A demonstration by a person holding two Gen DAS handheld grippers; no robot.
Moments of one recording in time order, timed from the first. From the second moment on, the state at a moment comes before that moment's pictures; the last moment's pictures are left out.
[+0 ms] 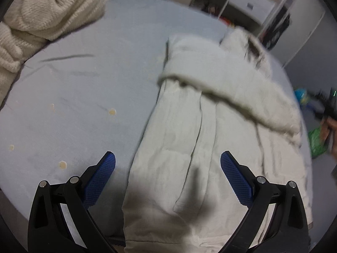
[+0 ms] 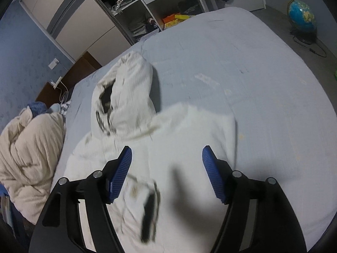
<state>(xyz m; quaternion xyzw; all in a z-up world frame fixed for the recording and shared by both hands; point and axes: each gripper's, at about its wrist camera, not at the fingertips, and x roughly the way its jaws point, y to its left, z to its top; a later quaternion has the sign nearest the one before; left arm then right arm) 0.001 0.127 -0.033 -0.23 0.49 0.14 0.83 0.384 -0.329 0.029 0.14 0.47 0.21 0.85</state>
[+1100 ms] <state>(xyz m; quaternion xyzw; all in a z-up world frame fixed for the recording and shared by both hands) 0.131 0.100 -0.085 -0.18 0.41 0.09 0.89 0.667 -0.150 -0.070 0.23 0.50 0.29 0.78</state>
